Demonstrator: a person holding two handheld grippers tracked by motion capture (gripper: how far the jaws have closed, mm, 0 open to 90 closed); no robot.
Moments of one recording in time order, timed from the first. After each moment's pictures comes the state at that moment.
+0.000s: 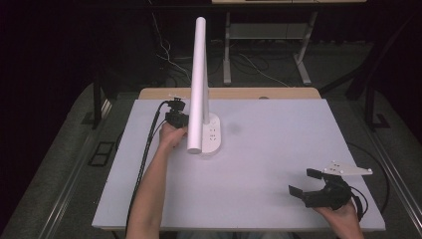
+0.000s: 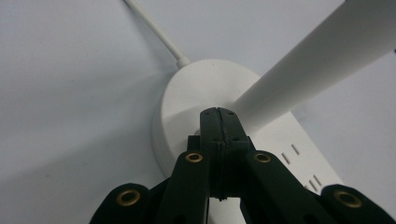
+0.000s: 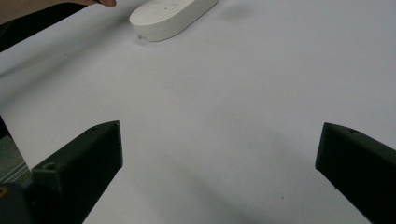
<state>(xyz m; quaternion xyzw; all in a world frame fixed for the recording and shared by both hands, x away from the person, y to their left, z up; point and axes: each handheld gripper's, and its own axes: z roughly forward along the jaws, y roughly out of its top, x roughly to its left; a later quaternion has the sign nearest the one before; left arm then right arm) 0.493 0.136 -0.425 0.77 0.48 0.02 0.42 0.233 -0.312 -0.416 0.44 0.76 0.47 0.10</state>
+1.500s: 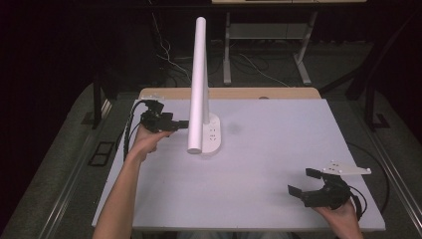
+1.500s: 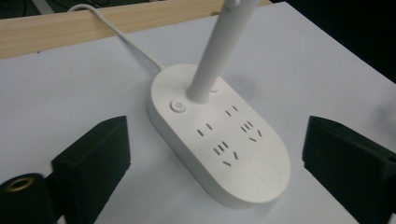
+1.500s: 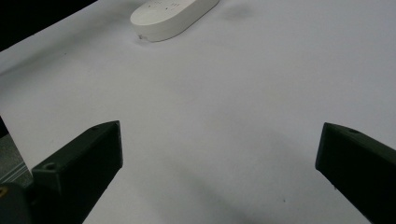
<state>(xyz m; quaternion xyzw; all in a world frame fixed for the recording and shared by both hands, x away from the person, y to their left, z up) 0.428 0.187 -0.366 0.78 0.41 0.05 0.46 0.234 -0.310 -0.417 0.44 0.76 0.47 0.10</state>
